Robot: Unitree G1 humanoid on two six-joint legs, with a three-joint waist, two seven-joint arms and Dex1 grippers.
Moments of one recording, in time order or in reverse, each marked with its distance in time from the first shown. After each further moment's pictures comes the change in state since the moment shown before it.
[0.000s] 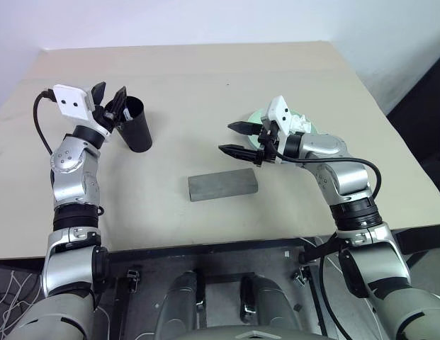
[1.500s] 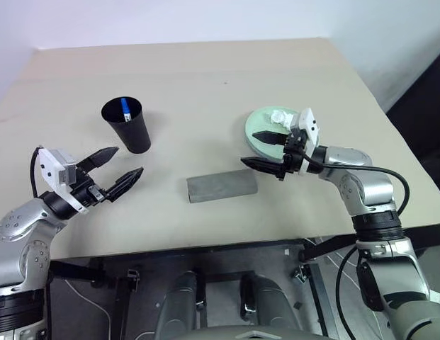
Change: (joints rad) left arm 0.651 0.163 0.086 -0.717 -0.336 0.399 -0.423; right arm 0.122 -0.101 -0.097 -0.005 0.088 0.049 0.086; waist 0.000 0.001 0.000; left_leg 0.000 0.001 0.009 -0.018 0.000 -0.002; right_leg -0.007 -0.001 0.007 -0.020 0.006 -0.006
